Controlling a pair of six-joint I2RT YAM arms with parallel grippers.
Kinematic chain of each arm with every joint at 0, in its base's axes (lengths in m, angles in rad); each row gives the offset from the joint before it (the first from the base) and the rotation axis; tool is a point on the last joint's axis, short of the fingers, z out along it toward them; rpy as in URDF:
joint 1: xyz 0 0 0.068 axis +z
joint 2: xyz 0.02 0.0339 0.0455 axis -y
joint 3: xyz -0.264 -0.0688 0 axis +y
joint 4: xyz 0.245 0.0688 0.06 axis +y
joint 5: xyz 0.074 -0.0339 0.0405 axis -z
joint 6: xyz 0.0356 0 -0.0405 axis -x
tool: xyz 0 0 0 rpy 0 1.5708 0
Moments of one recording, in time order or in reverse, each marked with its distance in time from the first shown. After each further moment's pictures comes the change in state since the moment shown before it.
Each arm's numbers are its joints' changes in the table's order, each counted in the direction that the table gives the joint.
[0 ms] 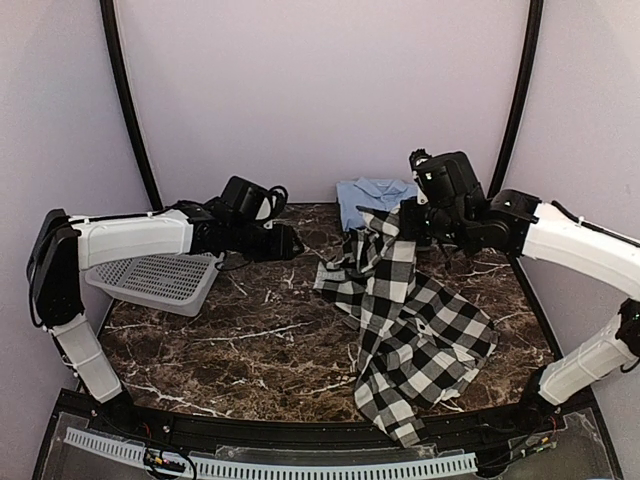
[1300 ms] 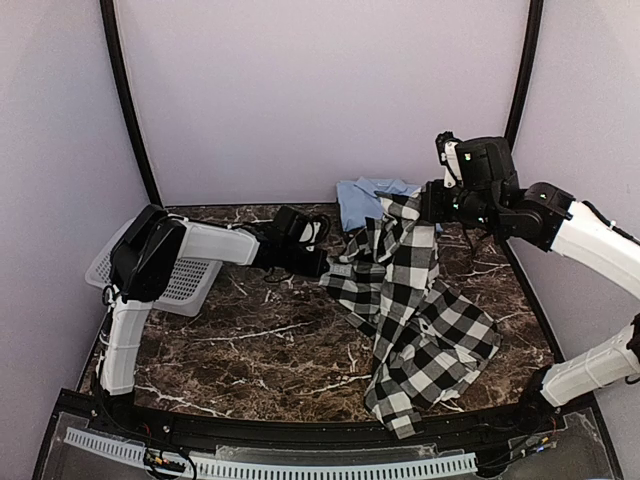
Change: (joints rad) left arm 0.000 -0.541 -0.274 -0.214 0.087 -0.182; right arm -0.098 0.120 0.000 0.012 -0.125 0.035
